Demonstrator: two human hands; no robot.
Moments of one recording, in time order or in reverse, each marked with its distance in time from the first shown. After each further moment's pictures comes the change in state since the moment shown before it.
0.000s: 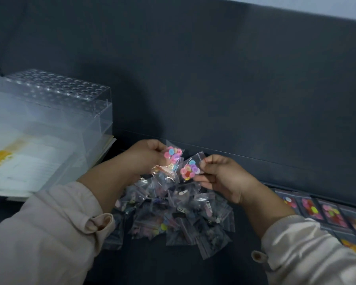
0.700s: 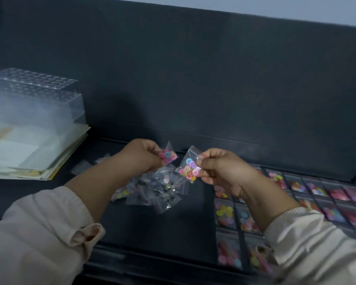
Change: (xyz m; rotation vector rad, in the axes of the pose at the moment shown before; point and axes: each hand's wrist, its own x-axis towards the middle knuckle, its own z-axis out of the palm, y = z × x) left_hand -0.087 0.025 0.103 0.185 0.048 0.056; right_hand -0.107 0.015 -0.083 -0.032 0.006 -0.048
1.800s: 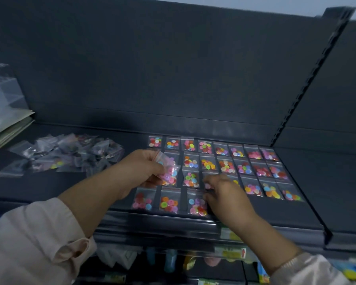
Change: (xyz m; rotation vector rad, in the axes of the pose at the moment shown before) left_hand -0.100 0.044 0.187 -0.164 -0.193 -0.065; right_hand -0.162 0.127 -0.159 -1.051 0.368 -0.320
